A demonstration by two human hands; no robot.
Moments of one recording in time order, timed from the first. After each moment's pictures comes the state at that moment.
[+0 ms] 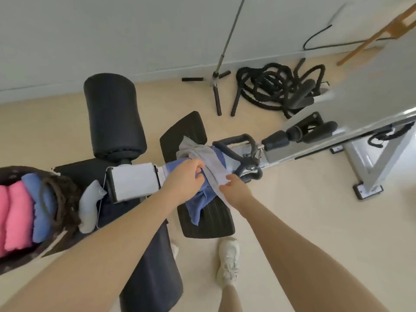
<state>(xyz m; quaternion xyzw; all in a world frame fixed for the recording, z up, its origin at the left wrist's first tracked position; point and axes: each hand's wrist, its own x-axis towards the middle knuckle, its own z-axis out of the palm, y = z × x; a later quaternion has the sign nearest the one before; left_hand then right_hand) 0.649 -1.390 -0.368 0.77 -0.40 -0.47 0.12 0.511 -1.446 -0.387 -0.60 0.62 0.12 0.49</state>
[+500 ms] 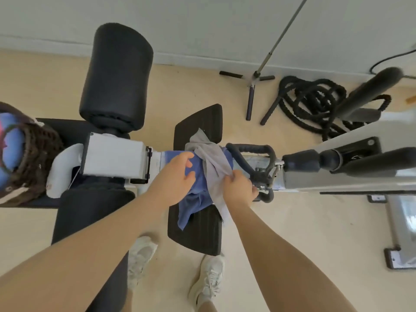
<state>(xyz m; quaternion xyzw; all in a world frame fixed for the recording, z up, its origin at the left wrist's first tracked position) 0.621 -1.395 -0.423 0.84 -0.29 -0.39 0.25 0.513 -1.501 -0.481 -0.75 0.58 0.16 0.27</state>
